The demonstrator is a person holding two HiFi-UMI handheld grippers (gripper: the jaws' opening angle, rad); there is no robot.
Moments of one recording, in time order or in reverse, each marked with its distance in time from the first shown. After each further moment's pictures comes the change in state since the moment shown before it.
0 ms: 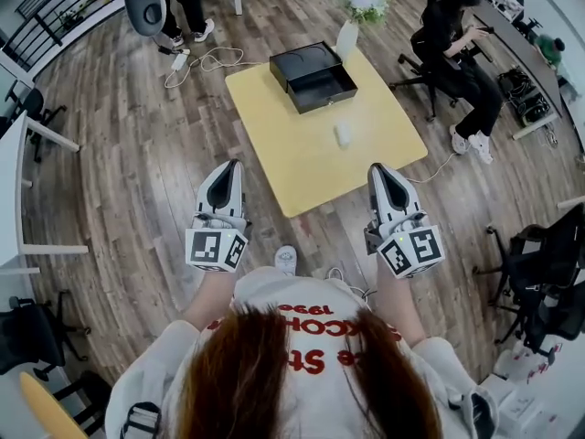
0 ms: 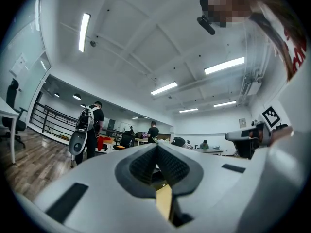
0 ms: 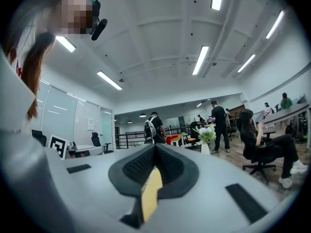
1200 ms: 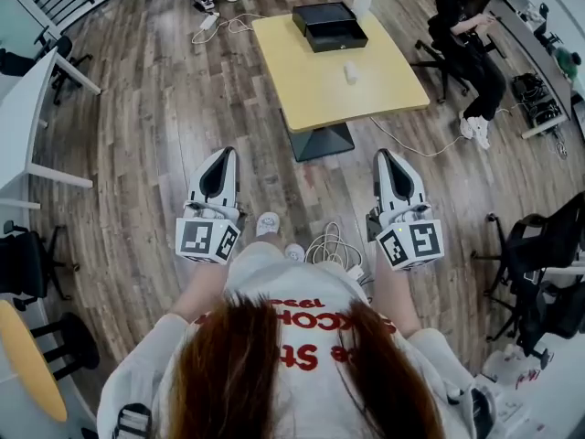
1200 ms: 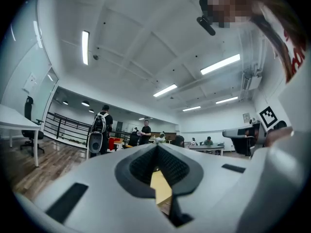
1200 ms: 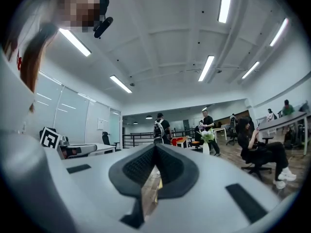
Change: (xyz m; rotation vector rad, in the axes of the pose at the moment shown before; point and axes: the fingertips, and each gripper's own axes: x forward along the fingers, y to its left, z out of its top) left arm -0.219 -0.107 0.022 0.051 0.010 0.102; right arm -0.189 0.084 -0.005 -0.052 -0.029 0.055
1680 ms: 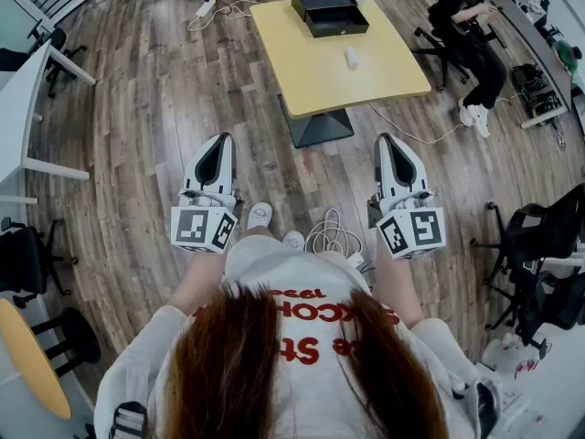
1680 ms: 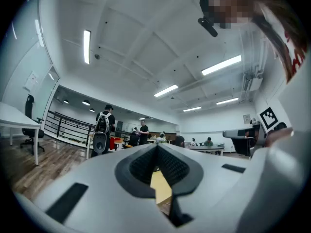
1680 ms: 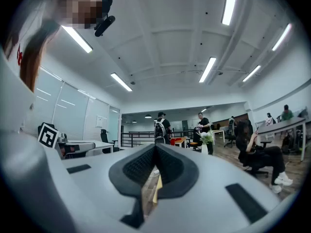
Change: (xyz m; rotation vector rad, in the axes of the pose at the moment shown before) left arm 0.000 0.008 0.002 -0.011 -0.006 0.000; right arm 0.005 0.004 0.001 -0.035 0.003 -0.027
